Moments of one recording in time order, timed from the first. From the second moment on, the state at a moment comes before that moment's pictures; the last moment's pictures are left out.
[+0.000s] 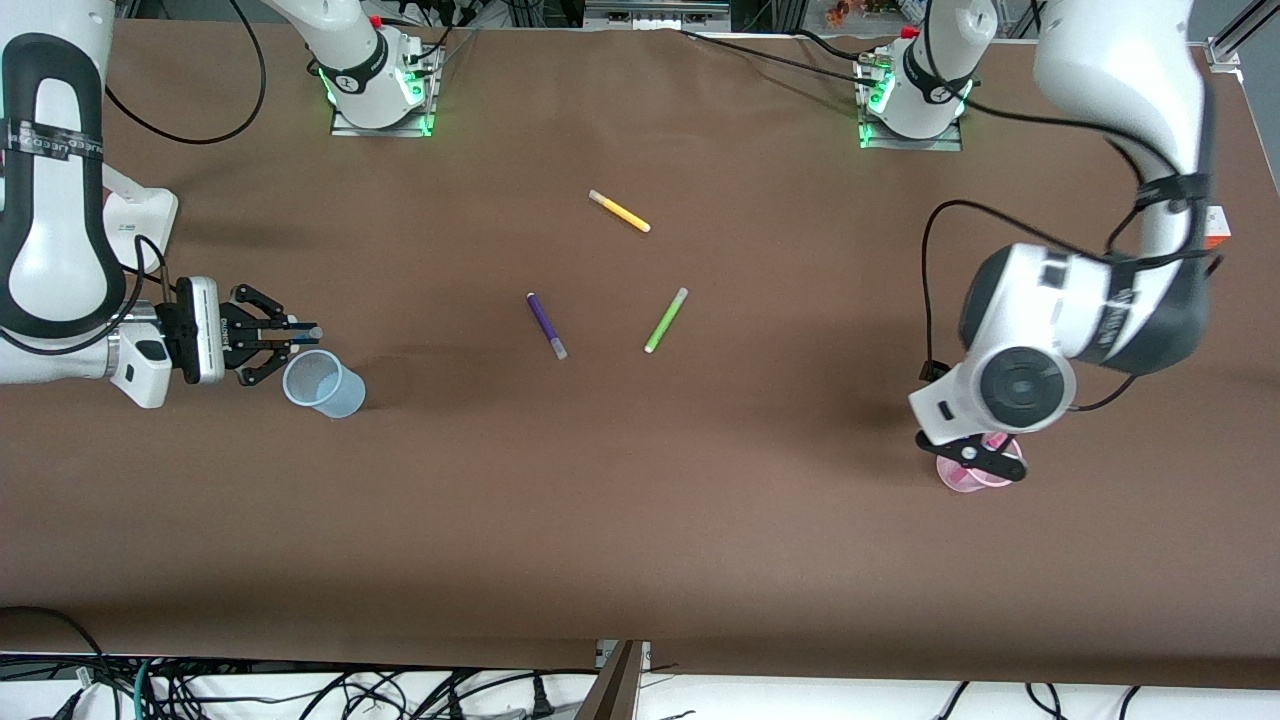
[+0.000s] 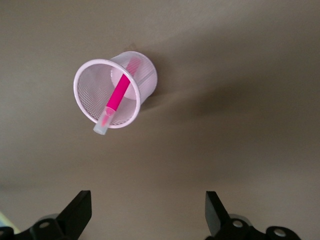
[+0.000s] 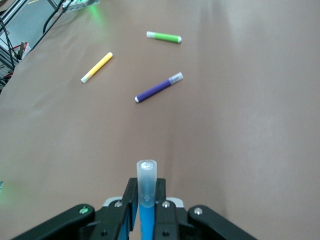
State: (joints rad) left arm -0.17 0.57 -0.04 -1.36 0.23 1.61 0.06; right arm 0.18 0.48 -0.40 -1.66 0.74 1.55 -2.02
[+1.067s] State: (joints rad) left arm 0.01 0.01 -0.03 -1.70 0.00 1.69 -0.03; right arm 0.13 0.54 -0.40 -1.66 0.83 1.53 -2.24
